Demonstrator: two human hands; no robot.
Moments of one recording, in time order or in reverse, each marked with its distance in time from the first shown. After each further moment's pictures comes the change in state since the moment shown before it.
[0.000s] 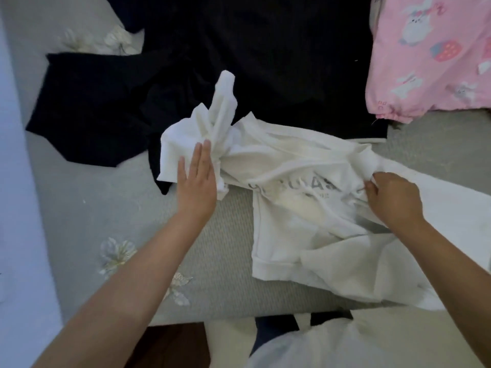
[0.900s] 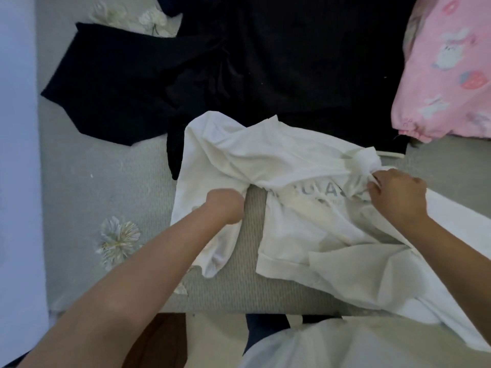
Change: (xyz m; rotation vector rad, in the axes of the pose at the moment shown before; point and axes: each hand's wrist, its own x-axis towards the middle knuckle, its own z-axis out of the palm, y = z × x) left_hand -0.014 0.005 0.003 -0.071 -0.690 0.105; right_hand 0.009 -0.037 -0.014 -0.164 0.039 -0.122
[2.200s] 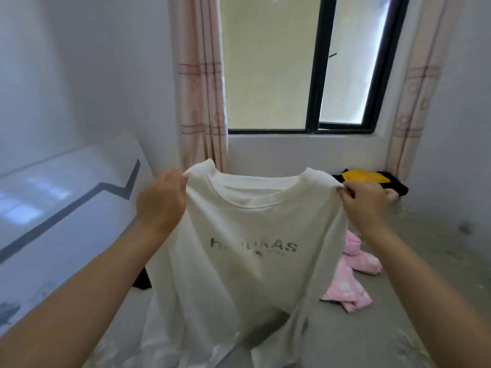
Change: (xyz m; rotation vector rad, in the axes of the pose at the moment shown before) left_hand -0.475 0.033 -0.052 -0.359 2.199 -0.062; right_hand -0.284 0.054 -0.385 0.388 1.171 -0.223
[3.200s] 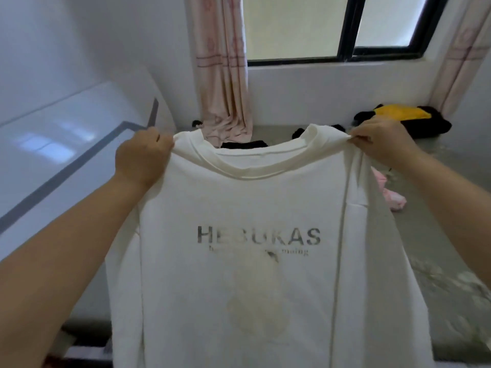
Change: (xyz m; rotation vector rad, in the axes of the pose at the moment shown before) left_hand -0.052 -0.055 -0.059 0.428 -0.258 0.366; right_hand -0.024 0.002 -0.010 0.055 -0.323 -0.582
